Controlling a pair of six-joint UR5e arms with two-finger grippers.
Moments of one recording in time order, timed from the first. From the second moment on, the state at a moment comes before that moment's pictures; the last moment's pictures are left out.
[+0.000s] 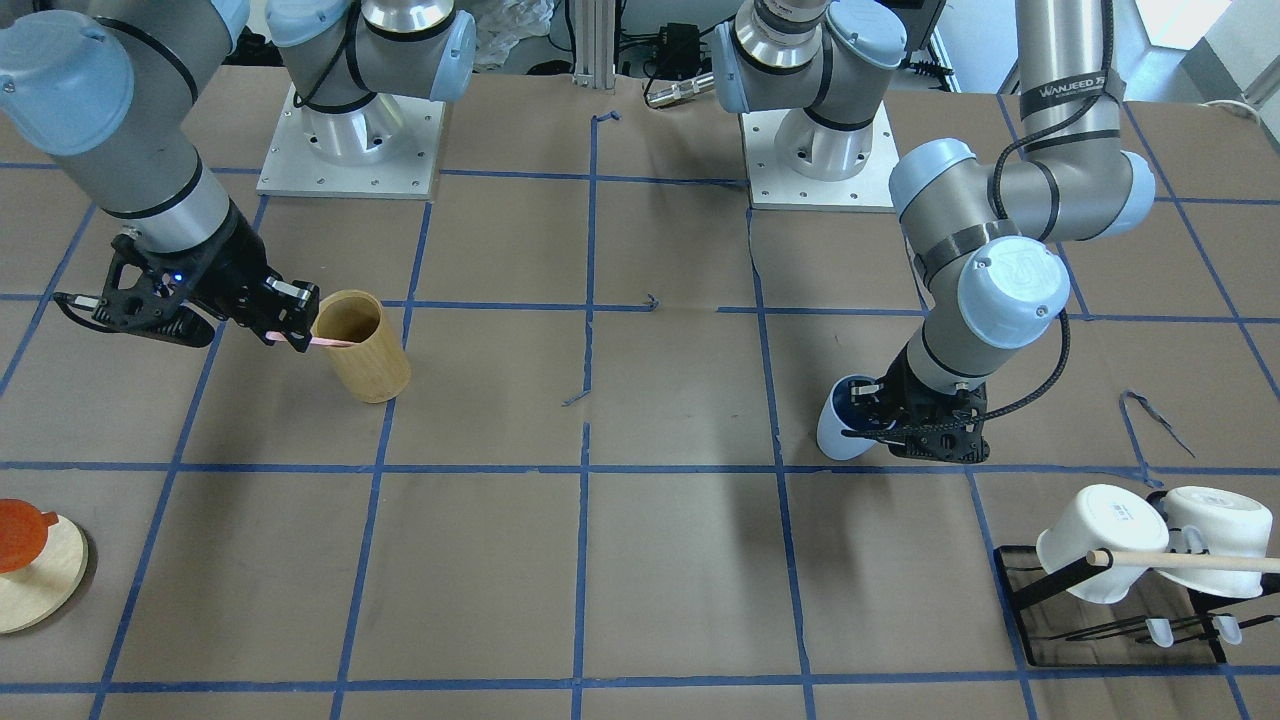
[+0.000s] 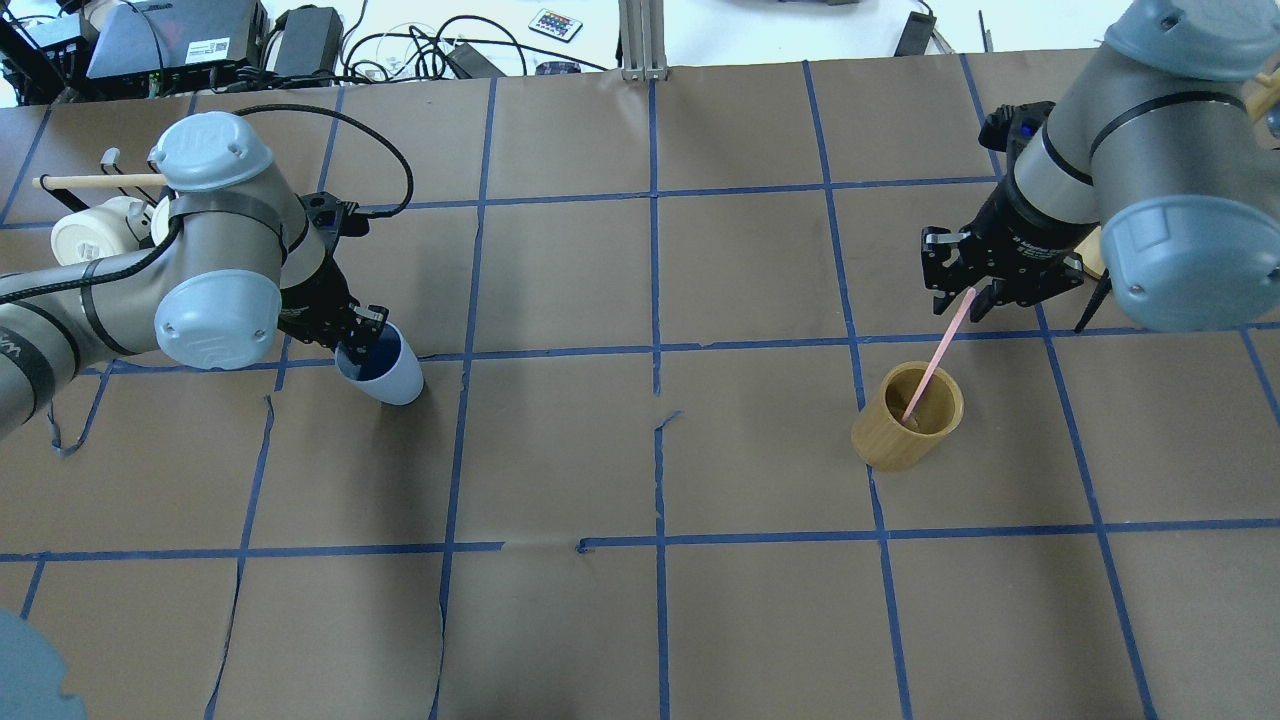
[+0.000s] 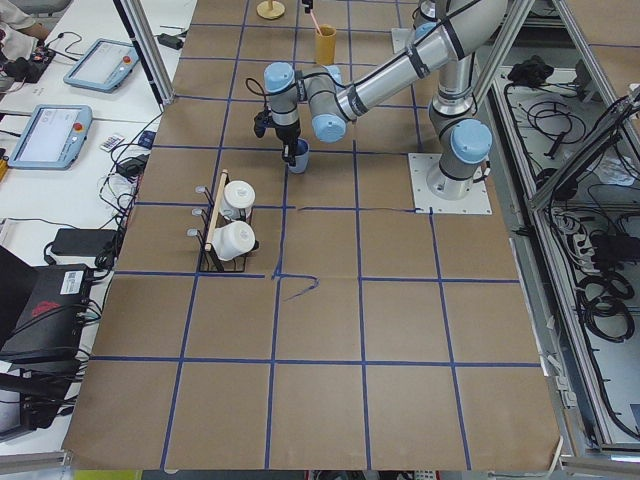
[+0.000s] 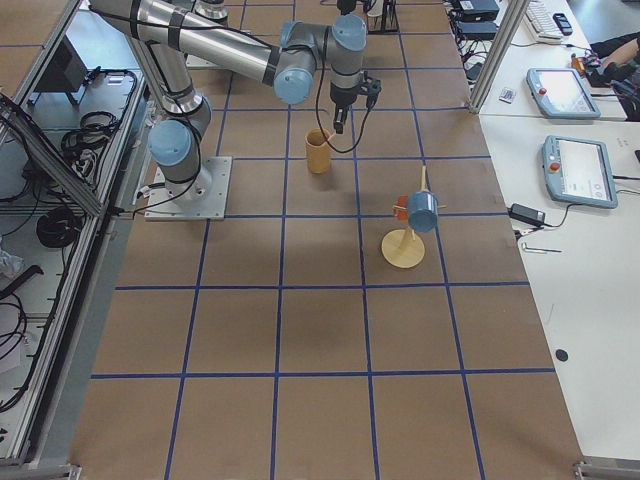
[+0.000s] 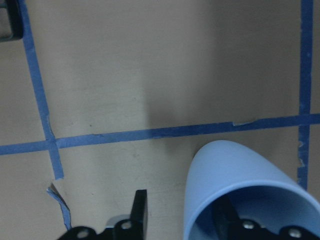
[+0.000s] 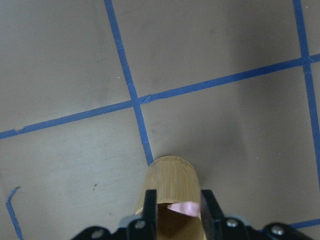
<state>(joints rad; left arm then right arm) -1.41 -1.84 -1.92 -1.02 1.64 0.29 1.41 -1.56 1.88 -1.89 -1.50 0.07</state>
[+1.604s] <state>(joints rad) -1.90 -1.91 -1.78 -0.96 1.52 -0.28 1.41 -1.56 1.78 -1.81 -1.50 0.08</state>
